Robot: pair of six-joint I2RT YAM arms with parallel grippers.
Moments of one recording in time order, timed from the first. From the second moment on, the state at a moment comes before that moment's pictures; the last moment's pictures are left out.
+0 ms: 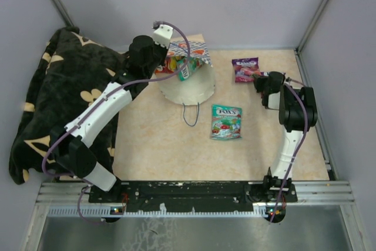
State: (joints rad) left arm -0.55 1.56 1.50 -0.08 -0.29 0.25; right arm -0.09 2.08 1.01 0.66 -0.04 1.48
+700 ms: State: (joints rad) left arm -0.55 1.58 1.54 -0.10 -0.29 0.26; right arm -0.08 1.44 0.82 0.14 0.06 1.07
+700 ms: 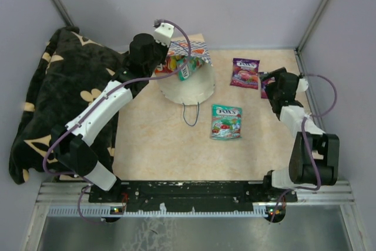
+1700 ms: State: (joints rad) left arm -0.55 1.57 1.51 -0.09 -0.28 0.26; right arm -0.34 1.99 0.97 0.48 -0.17 1.10
